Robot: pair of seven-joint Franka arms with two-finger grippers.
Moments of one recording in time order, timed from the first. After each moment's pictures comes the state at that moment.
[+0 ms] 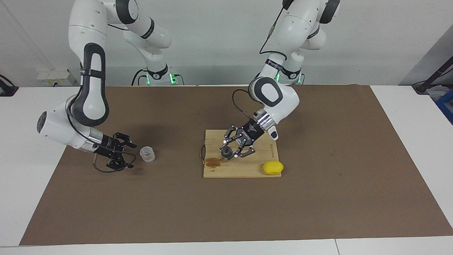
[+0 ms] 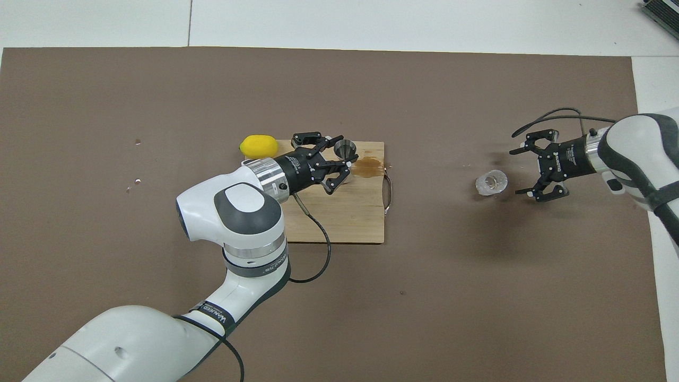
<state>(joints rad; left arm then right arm) -0.41 0.38 -0.21 -1.87 -1.87 2.73 -1.11 -0.25 0.44 0.04 -1.80 0.60 1.97 1.00</state>
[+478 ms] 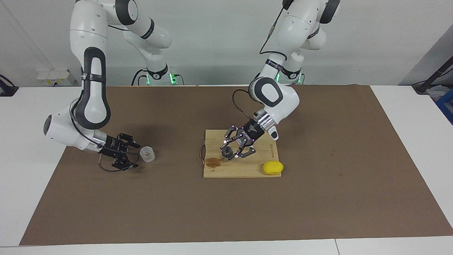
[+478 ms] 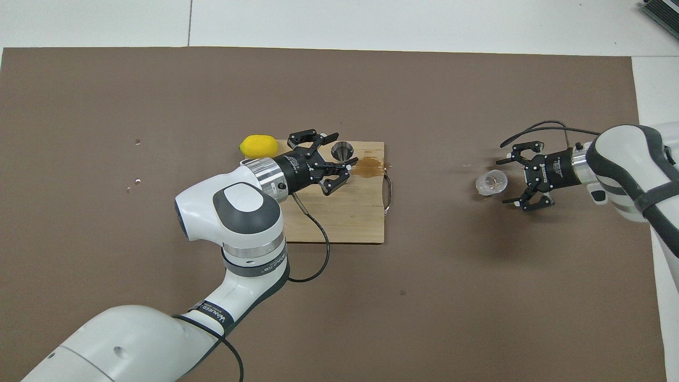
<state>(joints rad) -0.41 0.38 -0.21 -1.87 -1.87 2.73 -1.11 -0.24 0.45 0.05 -1.88 0.69 1.99 0.90</state>
